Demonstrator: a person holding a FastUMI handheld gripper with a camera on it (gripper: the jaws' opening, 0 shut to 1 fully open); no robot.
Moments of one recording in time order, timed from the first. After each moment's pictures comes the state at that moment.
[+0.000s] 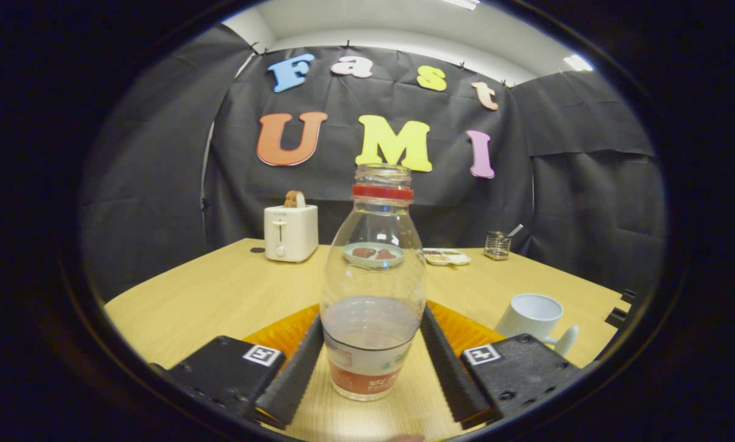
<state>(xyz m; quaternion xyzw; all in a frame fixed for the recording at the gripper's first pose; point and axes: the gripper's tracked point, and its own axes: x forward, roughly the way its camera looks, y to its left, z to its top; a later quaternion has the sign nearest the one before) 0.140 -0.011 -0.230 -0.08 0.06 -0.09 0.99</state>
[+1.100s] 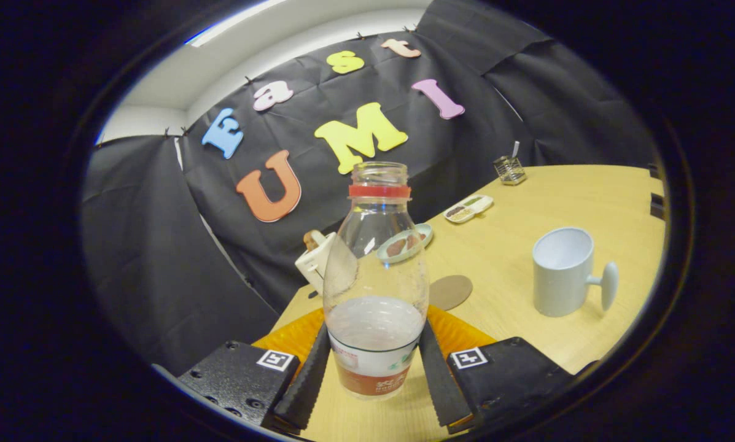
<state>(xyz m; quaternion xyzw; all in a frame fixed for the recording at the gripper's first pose) 0.132 0.007 -0.179 0.23 0.08 -0.01 0.97</state>
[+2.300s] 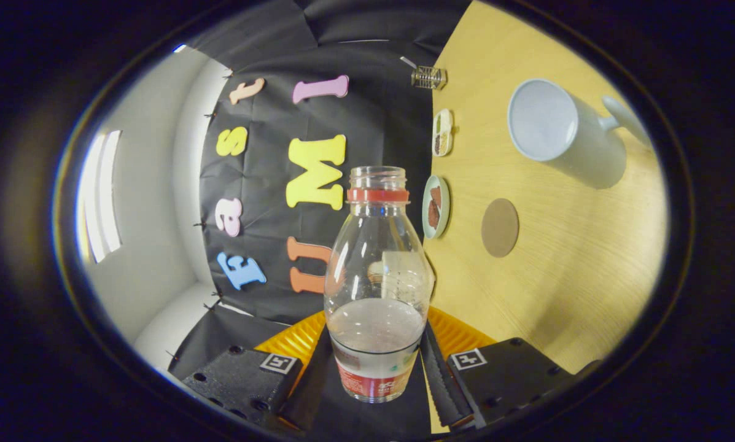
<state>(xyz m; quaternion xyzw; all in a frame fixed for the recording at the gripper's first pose) 0.148 -0.010 -0.131 0.63 0.05 0.08 0.77</state>
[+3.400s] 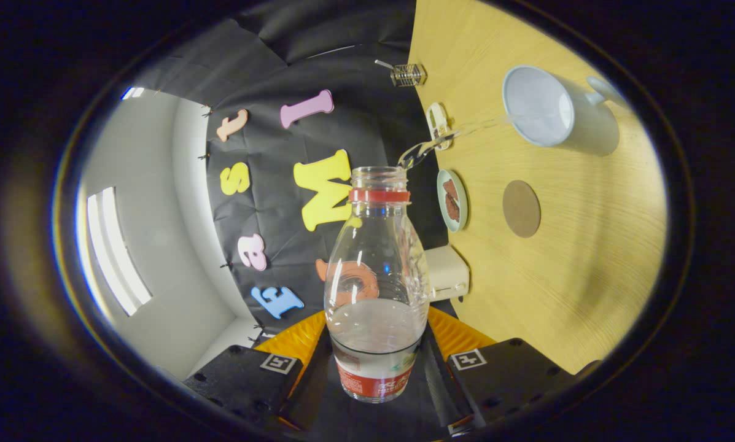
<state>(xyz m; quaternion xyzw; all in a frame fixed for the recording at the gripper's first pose) 0.147 -0.021 -0.088 0.72 0.02 0.11 0.69</state>
